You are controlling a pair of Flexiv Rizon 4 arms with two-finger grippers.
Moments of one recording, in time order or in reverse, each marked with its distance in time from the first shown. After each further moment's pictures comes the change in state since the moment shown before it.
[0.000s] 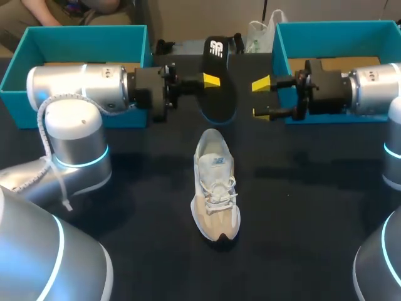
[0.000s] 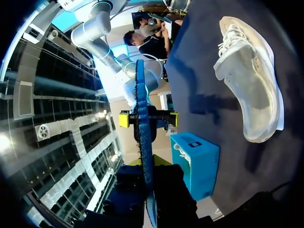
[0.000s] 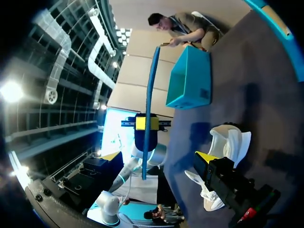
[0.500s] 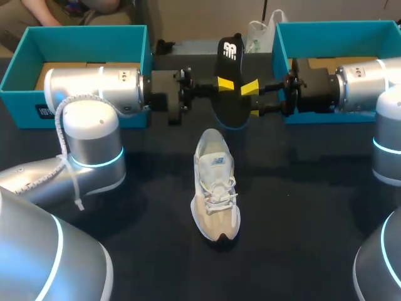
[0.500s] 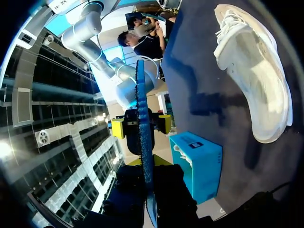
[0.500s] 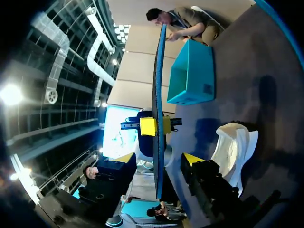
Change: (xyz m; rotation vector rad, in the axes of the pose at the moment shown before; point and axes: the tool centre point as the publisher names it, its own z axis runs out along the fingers) left arm 0.011 -0.002 0.030 0.005 0.008 0.055; right arm 0.003 0.003 0.020 0.038 0.011 0.021
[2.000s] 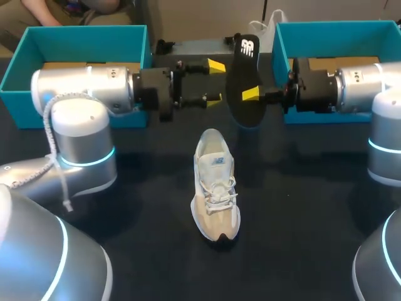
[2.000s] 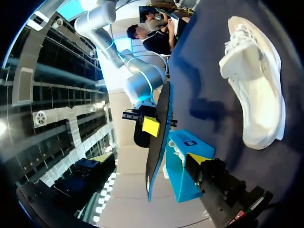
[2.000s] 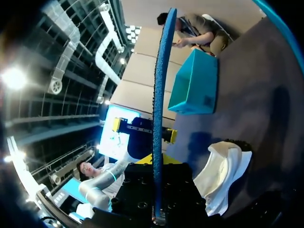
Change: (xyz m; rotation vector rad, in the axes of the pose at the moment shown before) left arm 0.000 0.009 -0.032 -0.057 0.029 -0.186; right arm -0.020 0.020 -0.003 -0.046 0.012 -0.135
